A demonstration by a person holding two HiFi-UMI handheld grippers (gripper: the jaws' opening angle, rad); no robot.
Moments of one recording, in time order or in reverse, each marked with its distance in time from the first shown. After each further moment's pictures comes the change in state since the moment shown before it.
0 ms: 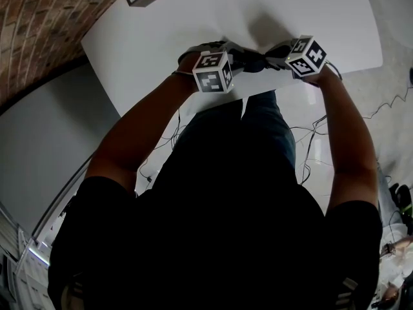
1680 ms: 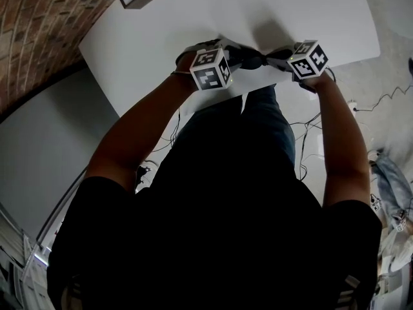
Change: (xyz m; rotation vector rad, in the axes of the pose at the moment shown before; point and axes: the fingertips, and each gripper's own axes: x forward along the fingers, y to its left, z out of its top) left arm 0.003 0.000 0.000 -0.044 -0.006 0.024; right arm -0.003 0.007 -0.026 0.193 -0.109 -0.034
